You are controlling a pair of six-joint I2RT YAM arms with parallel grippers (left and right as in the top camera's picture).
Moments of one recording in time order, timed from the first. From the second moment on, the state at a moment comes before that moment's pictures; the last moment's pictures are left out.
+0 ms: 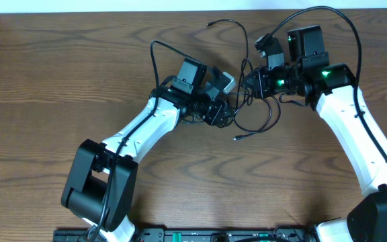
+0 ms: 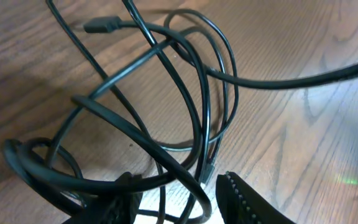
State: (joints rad) left arm -0.48 1.80 1.20 -0.40 0.57 0.12; right arm 0.25 1.62 1.39 -0.72 -0.54 0.07
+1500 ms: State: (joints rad) left arm -0.44 1.56 1.20 -0.49 0.52 0.06; right arm 0.24 1.62 1.39 -0.86 -0.18 0.16
